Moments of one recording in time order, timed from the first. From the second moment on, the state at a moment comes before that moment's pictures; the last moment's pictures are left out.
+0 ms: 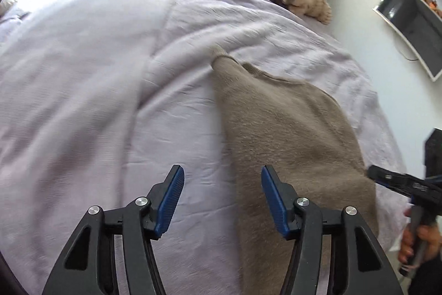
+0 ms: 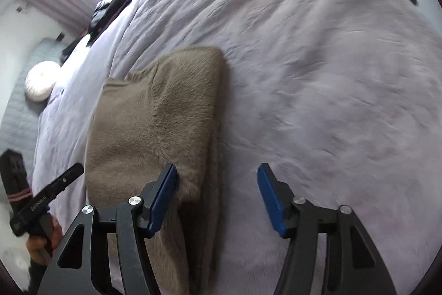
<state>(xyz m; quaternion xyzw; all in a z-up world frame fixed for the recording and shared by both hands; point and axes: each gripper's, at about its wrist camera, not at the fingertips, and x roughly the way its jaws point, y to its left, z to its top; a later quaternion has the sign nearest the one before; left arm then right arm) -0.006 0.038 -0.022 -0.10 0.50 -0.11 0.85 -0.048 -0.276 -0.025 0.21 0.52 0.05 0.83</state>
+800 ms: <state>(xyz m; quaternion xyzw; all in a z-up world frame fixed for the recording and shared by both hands) -0.051 0.011 0.003 -0.04 0.48 -0.02 0.87 -0.086 -0.219 0.024 0.09 0.50 -0.01 0.86</state>
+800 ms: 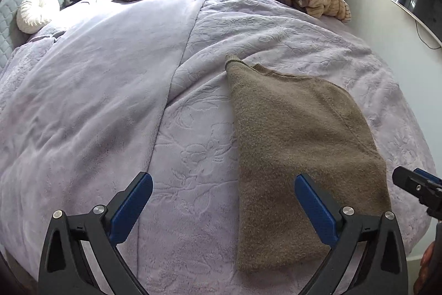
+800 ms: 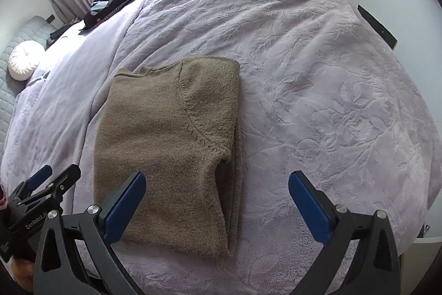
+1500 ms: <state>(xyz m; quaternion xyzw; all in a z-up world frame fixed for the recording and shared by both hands) -0.071 0.001 0.024 -0.01 0.46 -0.02 0.89 -0.104 -0.205 0.033 0.04 0.49 -0.04 0.87</state>
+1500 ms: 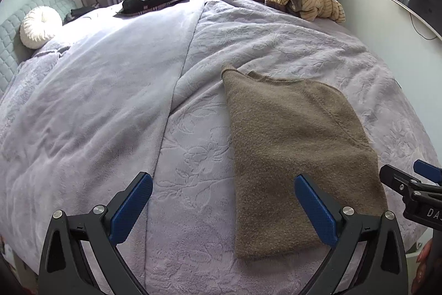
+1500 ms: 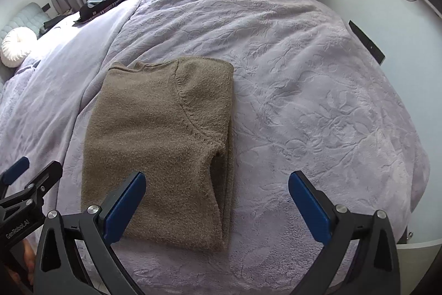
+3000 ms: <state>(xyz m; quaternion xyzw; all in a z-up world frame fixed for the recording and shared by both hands) -0.079 -0.016 0.027 -0.01 0.46 -0.04 0.89 -0.110 -0.202 0.037 0.04 0.49 -0.03 0.87</state>
